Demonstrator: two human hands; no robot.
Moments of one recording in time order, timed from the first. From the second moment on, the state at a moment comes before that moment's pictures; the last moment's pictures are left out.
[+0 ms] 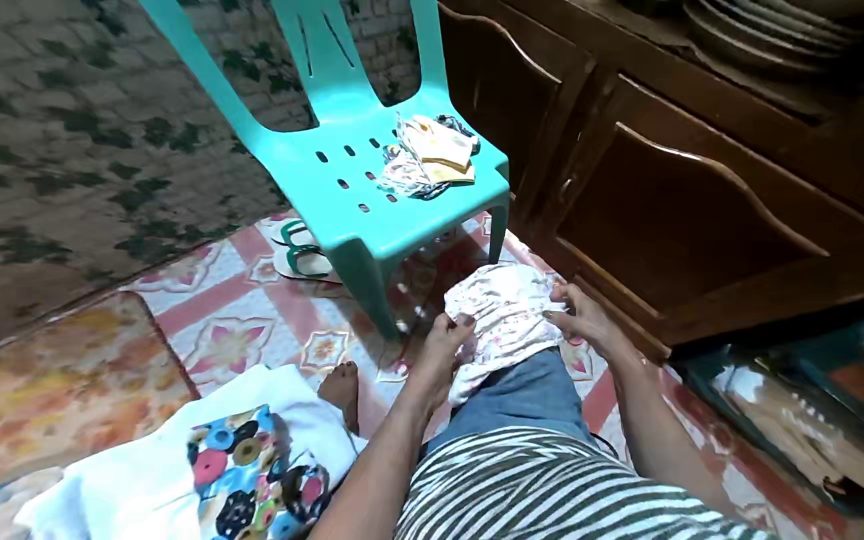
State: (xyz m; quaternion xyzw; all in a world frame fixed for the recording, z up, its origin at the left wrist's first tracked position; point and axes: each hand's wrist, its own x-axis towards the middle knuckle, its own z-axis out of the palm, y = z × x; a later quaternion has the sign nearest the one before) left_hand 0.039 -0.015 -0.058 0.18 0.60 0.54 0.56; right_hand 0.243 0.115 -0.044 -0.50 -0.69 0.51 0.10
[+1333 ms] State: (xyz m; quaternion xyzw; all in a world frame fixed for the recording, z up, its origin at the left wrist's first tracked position) left_hand 0.041 -0.042 -0.054 0.38 0.62 0.45 0.52; right_hand 0.259 0.099 -0.042 -0.49 -0.55 0.58 0.35
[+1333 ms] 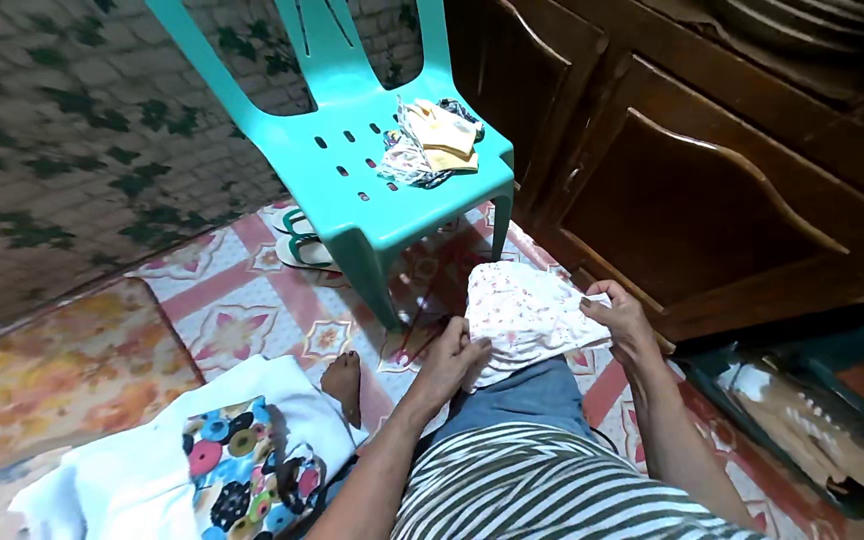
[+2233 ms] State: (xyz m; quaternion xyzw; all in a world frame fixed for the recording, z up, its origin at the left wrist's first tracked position) left_hand 0.044 -0.043 -0.049 0.28 0.59 0.46 0.60; right_hand 0.230 0.082 -0.020 -0.47 -0.80 0.19 0.31
